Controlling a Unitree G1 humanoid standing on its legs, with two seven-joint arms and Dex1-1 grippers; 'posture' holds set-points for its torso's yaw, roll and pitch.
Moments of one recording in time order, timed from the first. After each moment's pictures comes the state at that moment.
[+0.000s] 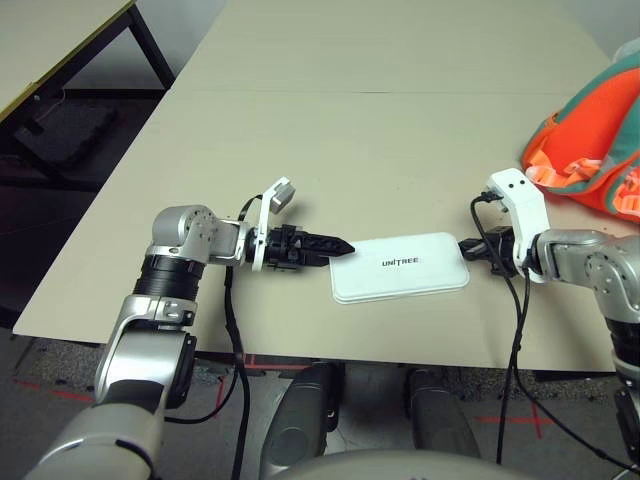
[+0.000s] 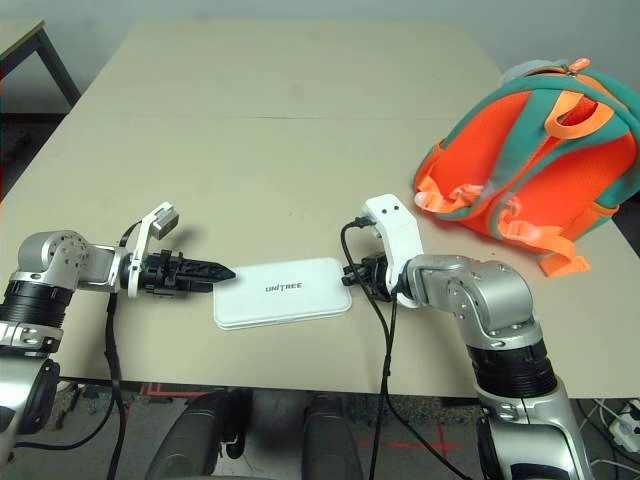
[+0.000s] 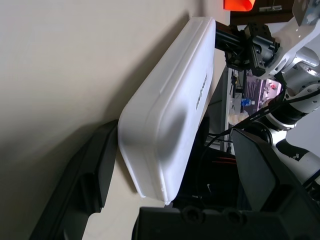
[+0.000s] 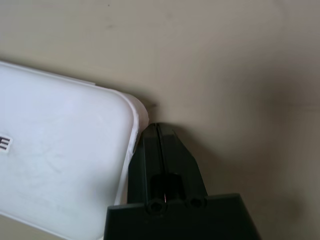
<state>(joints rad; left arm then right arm) -0.68 0.49 -0.06 0.35 -0.77 1.55 -0.90 -0.46 -0.67 0.02 -0.28 0.53 1.34 0.49</state>
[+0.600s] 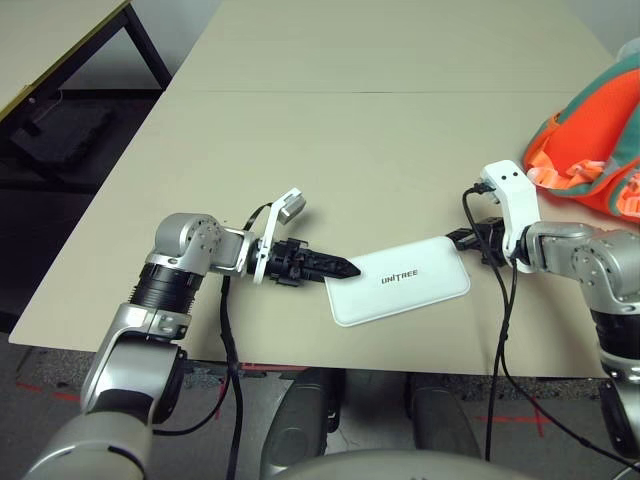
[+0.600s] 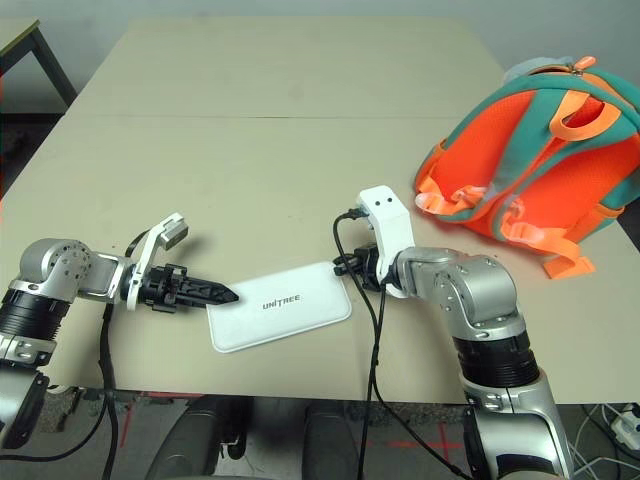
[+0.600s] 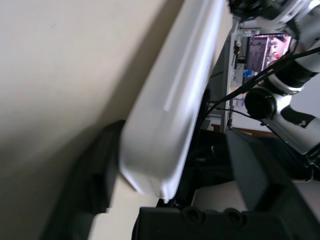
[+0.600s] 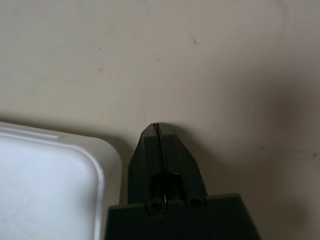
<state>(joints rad) -0.63 0.58 -0.20 0.25 -0.86 1.55 -0.94 -0.50 -0.62 0.03 -0.23 0.48 1.29 0.49</state>
